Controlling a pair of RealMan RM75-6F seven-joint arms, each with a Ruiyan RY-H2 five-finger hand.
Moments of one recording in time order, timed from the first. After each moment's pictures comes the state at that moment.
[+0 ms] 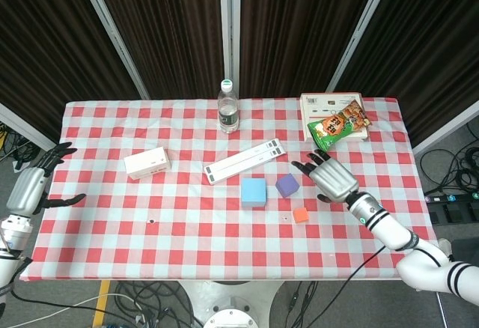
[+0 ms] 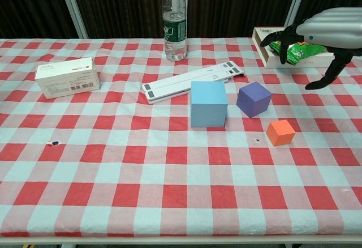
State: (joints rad) left arm -0.33 -1.24 -0.08 -1.20 1.52 1.37 -0.71; right arm 0.72 -1.26 0.11 -1.41 -1.55 0.81 -0.12
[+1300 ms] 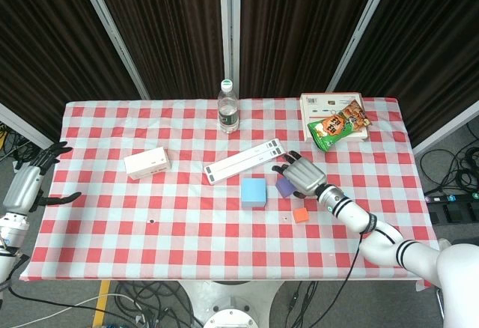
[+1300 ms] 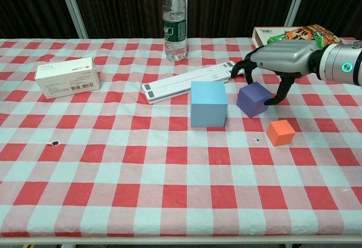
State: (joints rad) left arm -0.33 -1.27 -0.08 -1.11 1.51 1.34 -0.77; right arm 0.88 -1.53 0.05 -1.07 -1.54 0.73 0.03
